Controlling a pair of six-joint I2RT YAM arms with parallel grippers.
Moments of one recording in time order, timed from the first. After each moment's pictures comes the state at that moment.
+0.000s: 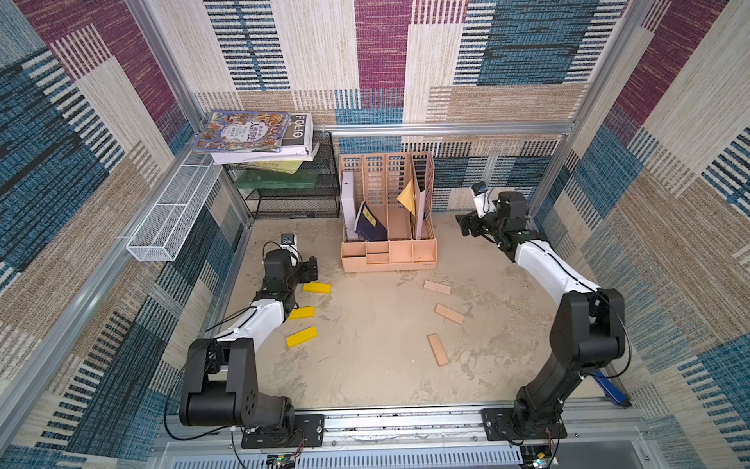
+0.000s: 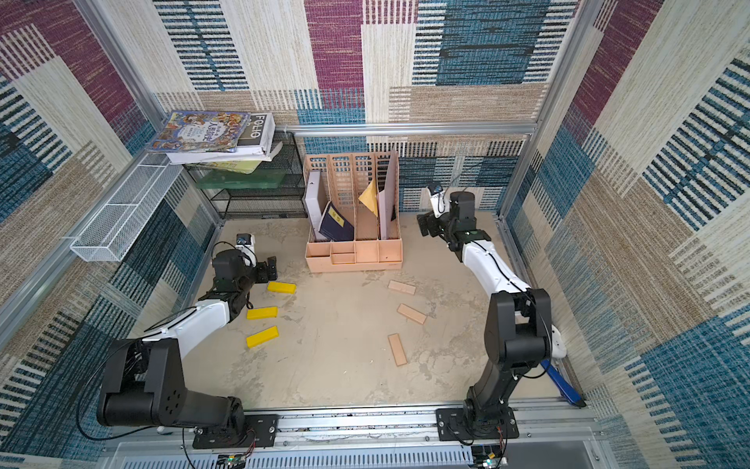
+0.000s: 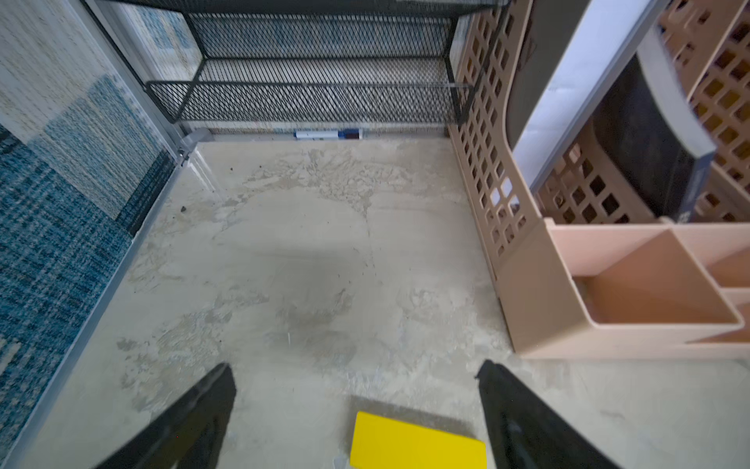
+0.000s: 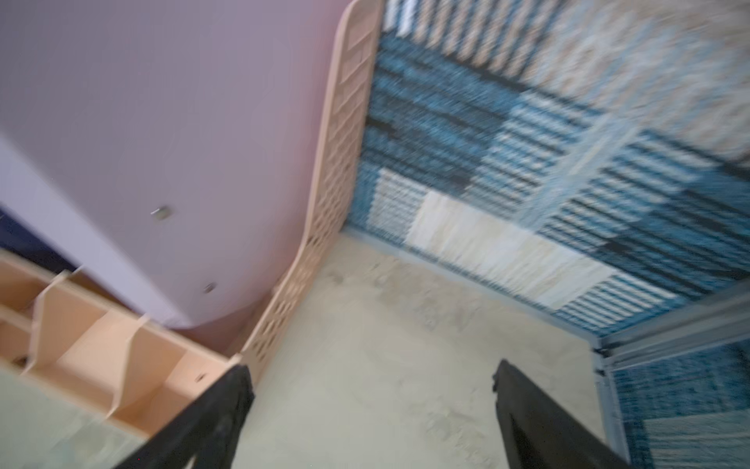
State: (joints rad) left arm 0.00 1.44 0.79 0.16 -0.03 0.03; right arm 0.17 1.78 1.47 -0.19 -0.16 -0.34
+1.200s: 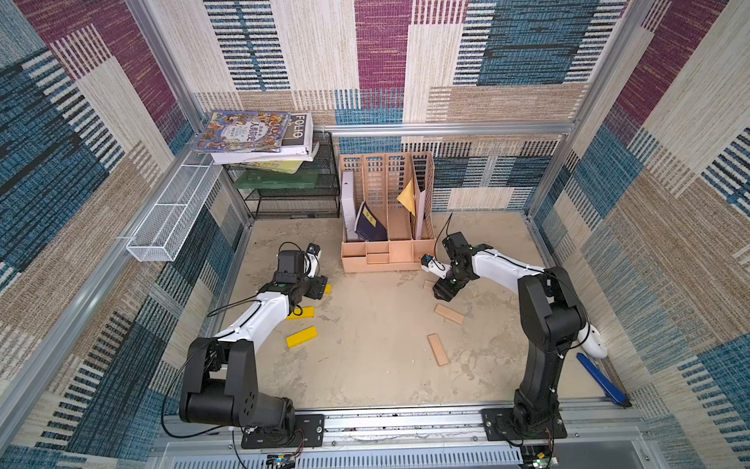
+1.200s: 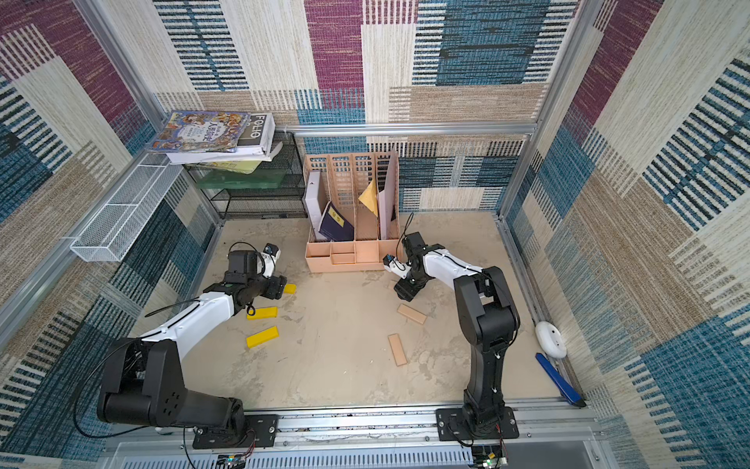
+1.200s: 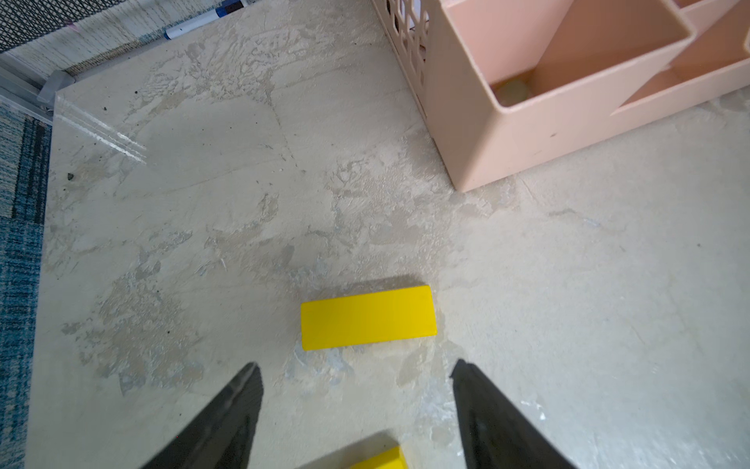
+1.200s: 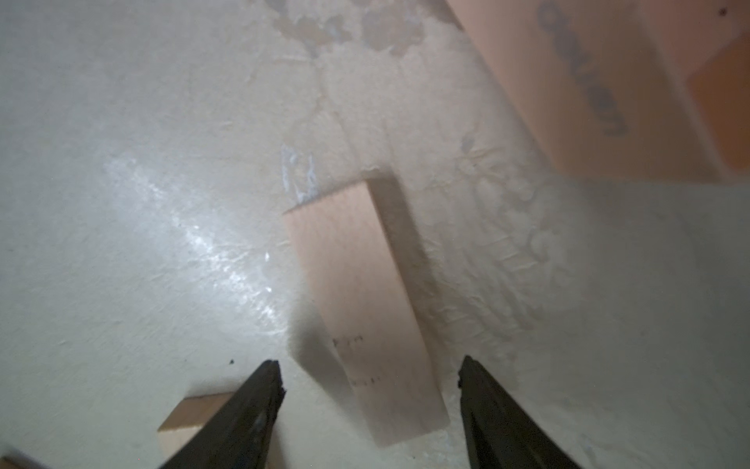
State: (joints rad) left arm -0.08 1.45 0.86 -0.21 0.03 0.25; right arm 0.35 1.95 1.35 -0.69 -0.09 -0.56
